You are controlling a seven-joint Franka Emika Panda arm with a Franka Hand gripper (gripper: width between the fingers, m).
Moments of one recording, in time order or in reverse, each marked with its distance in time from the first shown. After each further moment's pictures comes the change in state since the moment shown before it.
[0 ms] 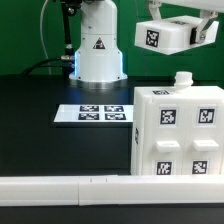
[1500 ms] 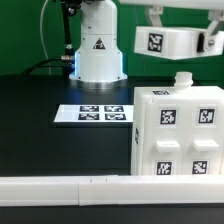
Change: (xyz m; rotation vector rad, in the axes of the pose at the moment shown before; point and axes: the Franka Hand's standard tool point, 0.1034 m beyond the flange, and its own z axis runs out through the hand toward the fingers) arm 0.036 -0.044 0.001 0.087 0.131 -0.011
